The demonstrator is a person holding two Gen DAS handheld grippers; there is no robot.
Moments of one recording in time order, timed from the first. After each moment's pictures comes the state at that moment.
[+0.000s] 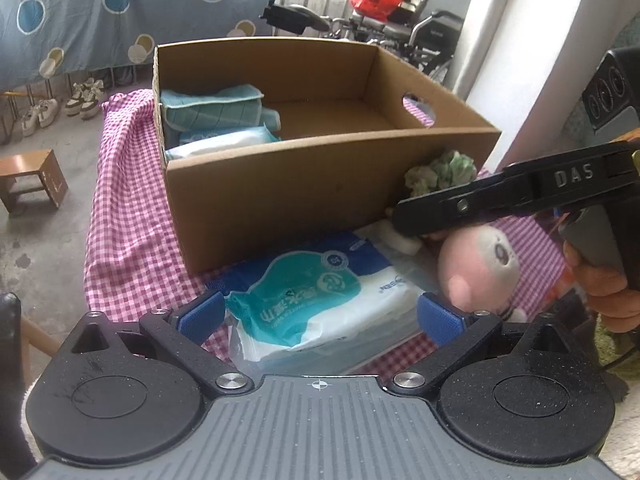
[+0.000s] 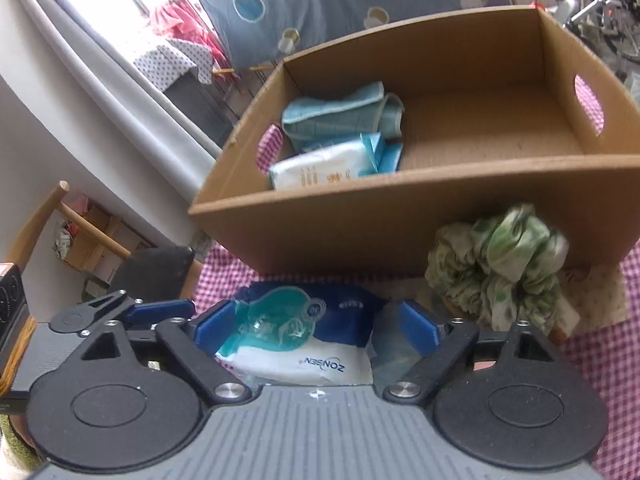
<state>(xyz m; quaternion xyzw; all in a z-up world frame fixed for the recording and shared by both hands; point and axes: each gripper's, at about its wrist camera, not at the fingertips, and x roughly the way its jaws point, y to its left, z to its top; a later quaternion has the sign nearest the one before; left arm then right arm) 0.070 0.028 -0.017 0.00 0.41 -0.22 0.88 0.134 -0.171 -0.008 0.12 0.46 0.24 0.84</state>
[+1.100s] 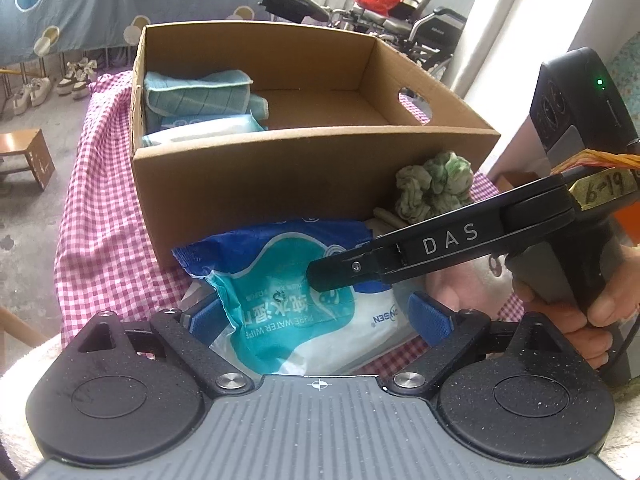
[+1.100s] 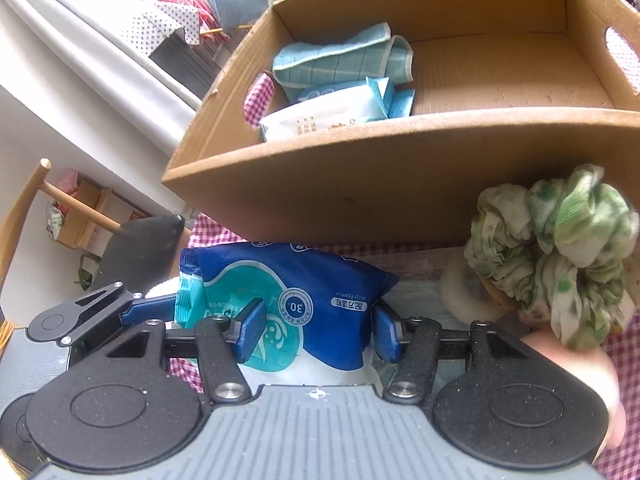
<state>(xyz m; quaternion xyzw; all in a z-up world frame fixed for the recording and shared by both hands) 0.078 0.017 -0.022 -0.03 0.43 -0.22 0.87 0.141 -0.148 -0.034 0.13 0.51 0.25 0.82</state>
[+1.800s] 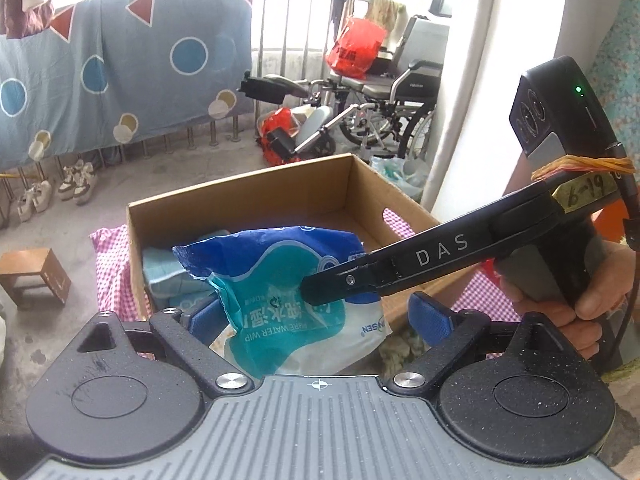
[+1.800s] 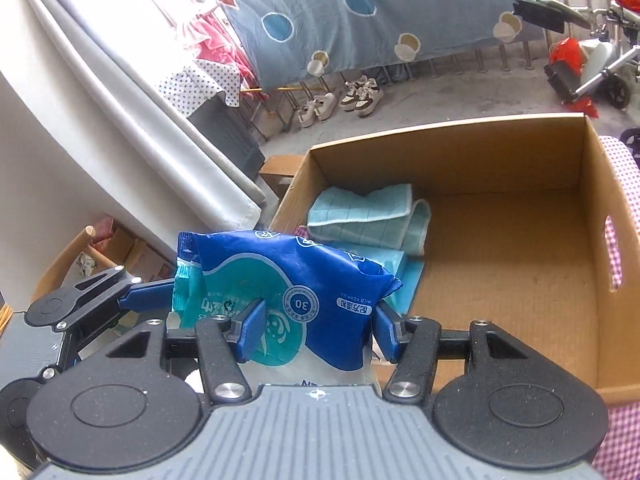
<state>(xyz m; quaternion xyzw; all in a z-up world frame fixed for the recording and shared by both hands) 0.139 -0.017 0.091 0.03 0.34 -0.23 0.91 0.227 -0.186 0.081 0.13 0.43 0.29 0.84</state>
